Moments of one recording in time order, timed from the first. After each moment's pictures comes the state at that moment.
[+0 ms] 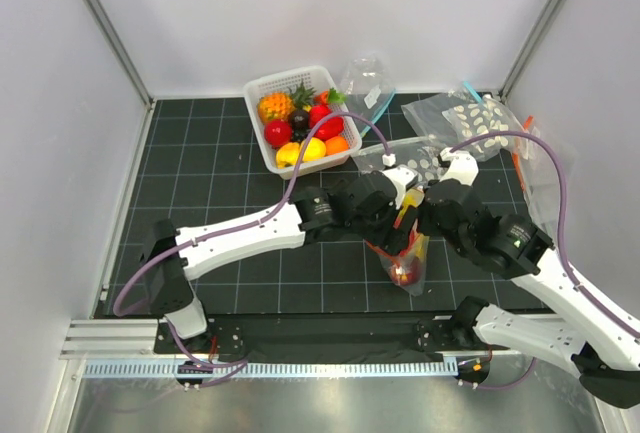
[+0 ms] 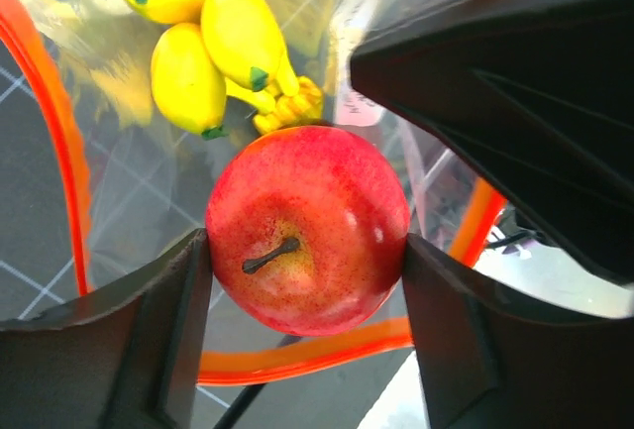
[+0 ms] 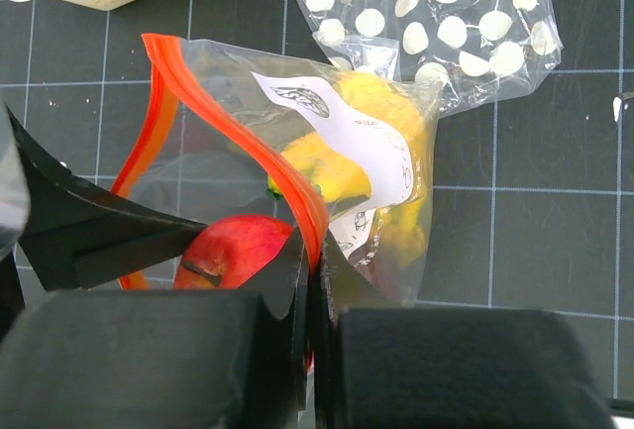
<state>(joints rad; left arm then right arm) -1.19 1.68 1.55 -0.55 -0.04 -0.45 0.82 0.85 1.09 -0.97 0.52 0.65</state>
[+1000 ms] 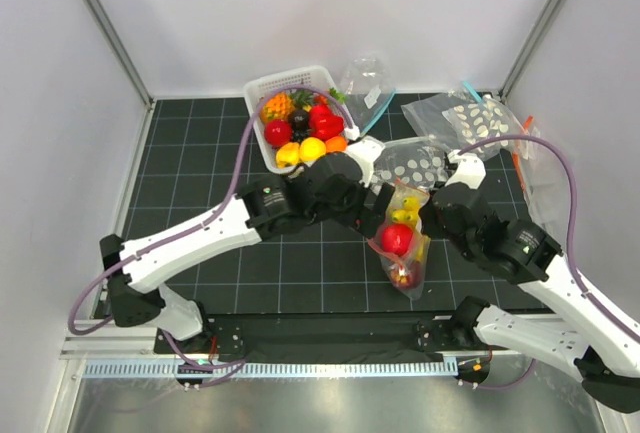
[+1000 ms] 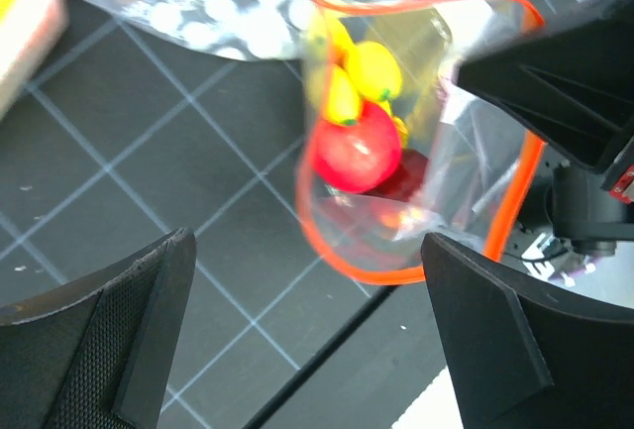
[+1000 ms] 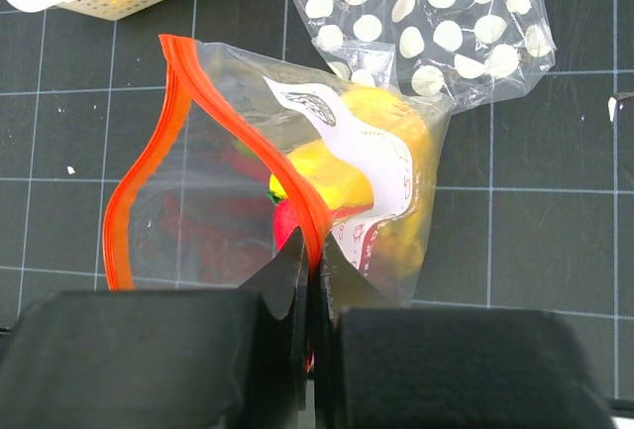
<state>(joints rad) -1.16 1.52 1.62 -0.73 -0.23 -0.38 0.82 0.81 1.09 -0.97 0.53 0.66</state>
